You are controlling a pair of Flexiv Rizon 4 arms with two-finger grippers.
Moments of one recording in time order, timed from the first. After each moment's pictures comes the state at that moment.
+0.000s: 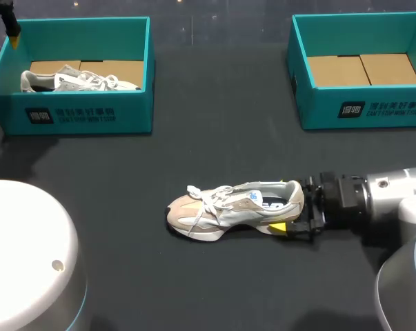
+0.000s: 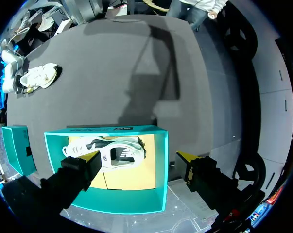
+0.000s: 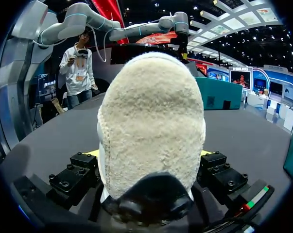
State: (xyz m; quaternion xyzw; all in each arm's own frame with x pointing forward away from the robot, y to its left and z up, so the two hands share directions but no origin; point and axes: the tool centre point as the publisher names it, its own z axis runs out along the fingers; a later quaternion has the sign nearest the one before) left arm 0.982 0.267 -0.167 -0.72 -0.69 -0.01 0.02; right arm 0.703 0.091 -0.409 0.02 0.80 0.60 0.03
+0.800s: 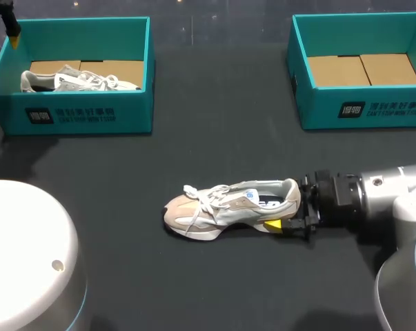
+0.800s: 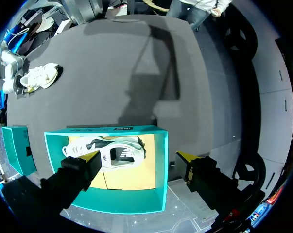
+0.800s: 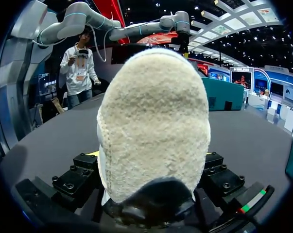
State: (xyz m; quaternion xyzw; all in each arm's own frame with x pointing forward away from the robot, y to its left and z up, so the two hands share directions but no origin) left arm 0.982 0.267 -0.167 -0.72 -0.69 -0.01 0.02; right arm 0.707 0.100 -0.410 0.02 0.80 0.60 0.04
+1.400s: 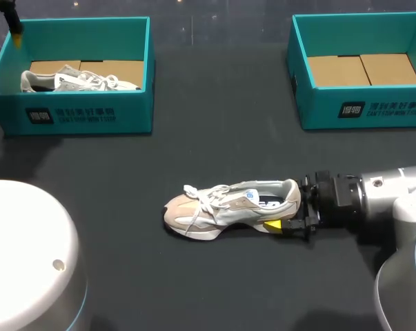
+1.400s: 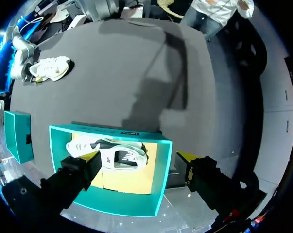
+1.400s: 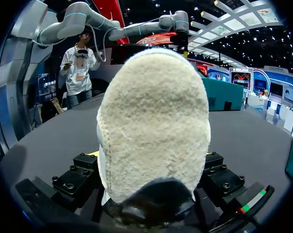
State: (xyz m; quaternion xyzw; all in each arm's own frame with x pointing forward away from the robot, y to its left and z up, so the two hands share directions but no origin) left arm 0.964 0.252 -0.159 -0.66 -0.75 0.01 0.02; right arm 0.707 0.100 -0.410 0.02 0.80 0.60 0.04
